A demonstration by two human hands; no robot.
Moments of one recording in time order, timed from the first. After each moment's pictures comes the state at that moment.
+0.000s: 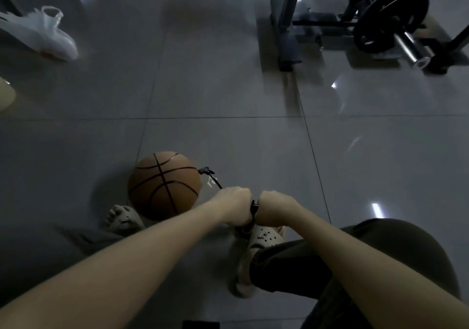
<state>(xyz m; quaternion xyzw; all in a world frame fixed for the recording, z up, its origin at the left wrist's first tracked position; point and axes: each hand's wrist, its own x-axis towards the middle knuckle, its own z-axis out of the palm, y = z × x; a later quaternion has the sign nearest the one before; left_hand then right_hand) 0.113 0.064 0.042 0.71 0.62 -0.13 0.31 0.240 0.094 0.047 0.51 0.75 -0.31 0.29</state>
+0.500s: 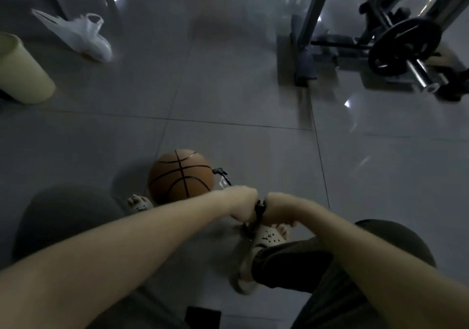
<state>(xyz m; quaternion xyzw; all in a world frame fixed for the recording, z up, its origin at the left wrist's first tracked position) 0.105 0.044 0.085 0.70 0.59 -0.16 0.36 0.230 0.075 0.097 0.47 0.74 -0.31 0.37</state>
